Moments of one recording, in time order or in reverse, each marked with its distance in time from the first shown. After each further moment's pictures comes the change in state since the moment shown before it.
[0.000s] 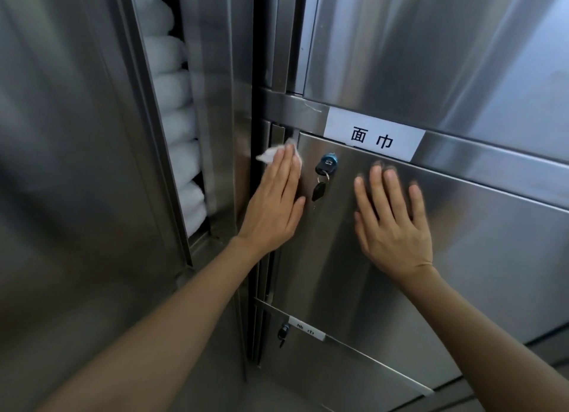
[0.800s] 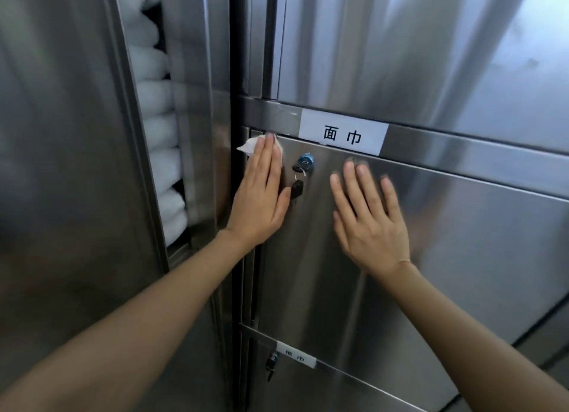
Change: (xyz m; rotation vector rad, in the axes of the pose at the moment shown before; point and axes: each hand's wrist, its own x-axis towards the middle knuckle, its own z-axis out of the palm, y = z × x) left_hand 0.017 -0.002 0.007 -0.004 0.119 0.039; right_hand 0.004 -0.004 0.000 -0.013 0.006 0.026
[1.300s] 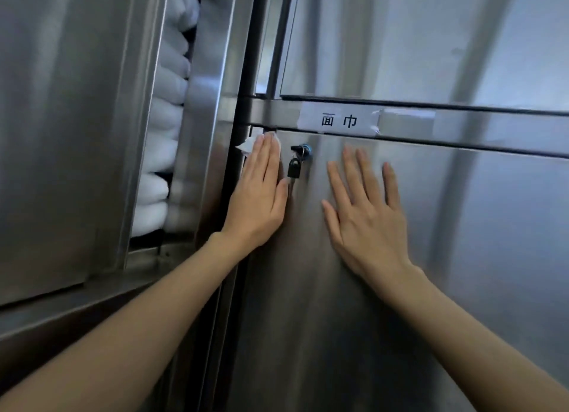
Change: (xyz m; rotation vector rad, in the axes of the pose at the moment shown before) left_hand 0.000 -0.004 0.035 0.039 0.302 0.048; right_hand 0.004 -0.015 0.022 -0.027 0.171 0.119
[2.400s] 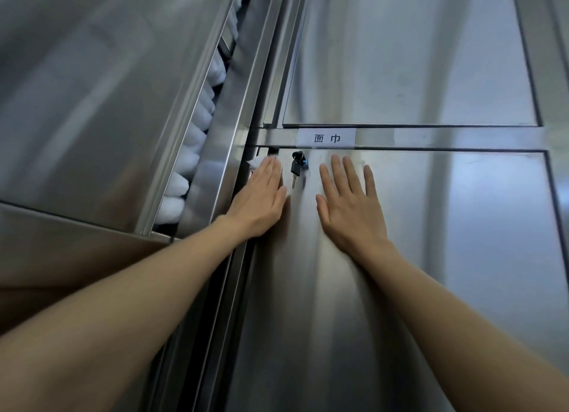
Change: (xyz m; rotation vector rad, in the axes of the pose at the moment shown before) left_hand -0.007 0.001 -0.019 0.061 -0.136 0.011; right_hand 0.000 -0.013 0.008 -0.040 -0.055 0.096
